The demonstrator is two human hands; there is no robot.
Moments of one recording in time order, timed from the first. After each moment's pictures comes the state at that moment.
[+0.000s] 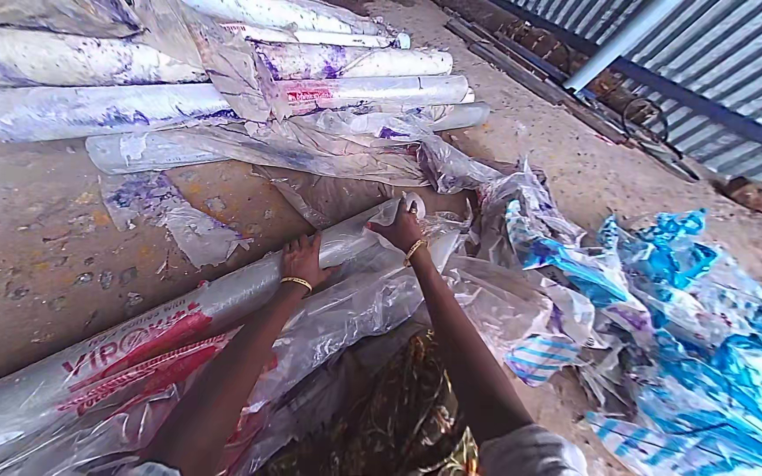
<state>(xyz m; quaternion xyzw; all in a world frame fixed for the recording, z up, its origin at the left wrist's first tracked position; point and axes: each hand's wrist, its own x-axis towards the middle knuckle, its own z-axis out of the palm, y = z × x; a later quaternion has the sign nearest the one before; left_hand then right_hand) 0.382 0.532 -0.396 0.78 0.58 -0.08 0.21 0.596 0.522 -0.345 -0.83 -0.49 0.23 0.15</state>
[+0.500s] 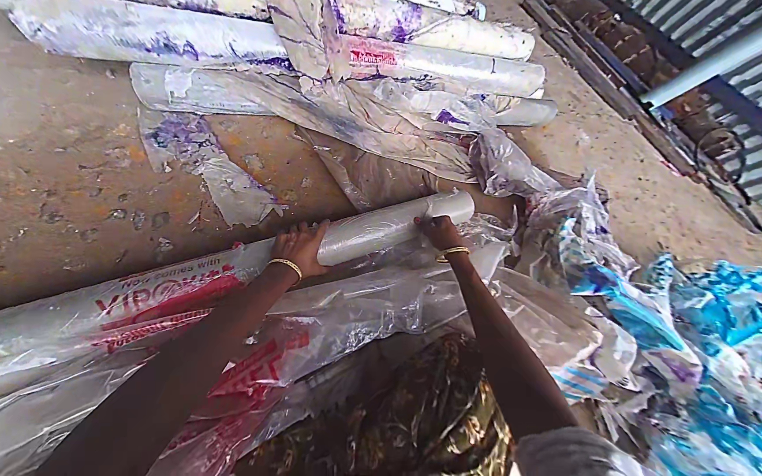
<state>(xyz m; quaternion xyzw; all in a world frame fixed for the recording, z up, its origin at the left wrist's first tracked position) 0.304 0.528 -0.399 0.77 0.58 -0.13 0.24 0.601 0.533 -0.389 -0.82 -0.49 0.29 0.08</state>
